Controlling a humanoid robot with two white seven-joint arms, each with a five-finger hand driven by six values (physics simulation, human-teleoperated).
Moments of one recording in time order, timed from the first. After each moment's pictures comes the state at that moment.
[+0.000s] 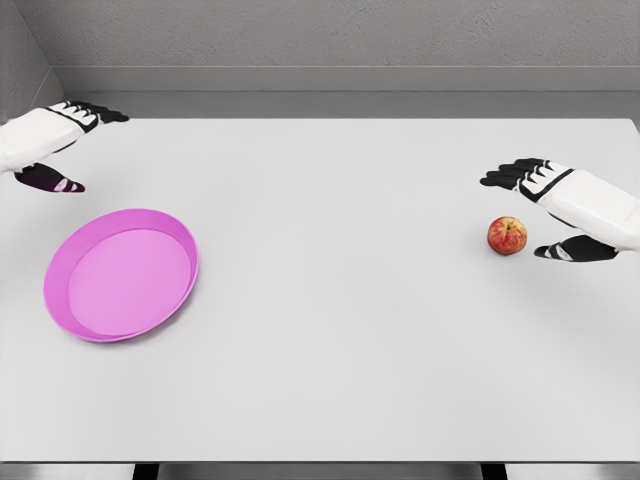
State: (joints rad) left arm -0.69 0.87 -0.63 -1.08 -0.38 -0.61 -0.15; right arm -0.19 -1.13 0.40 -1.75 0.21 -0.44 0.07
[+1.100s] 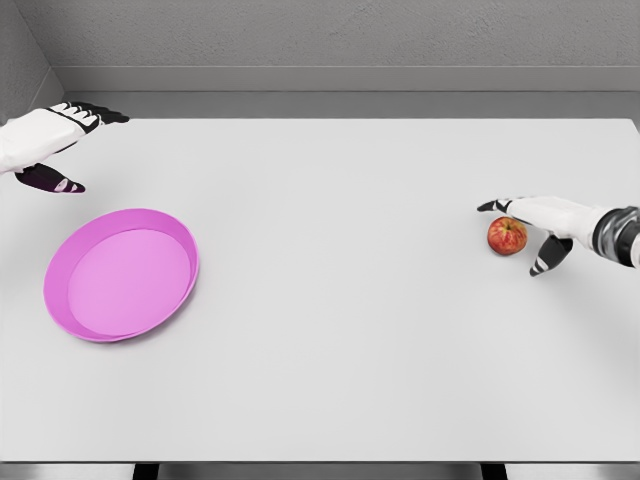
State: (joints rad) left arm -0.69 0.86 -0.63 -1.07 -0.39 -0.61 -0.15; right arm -0.61 -0.97 0.83 -1.62 0.19 0.19 0.48
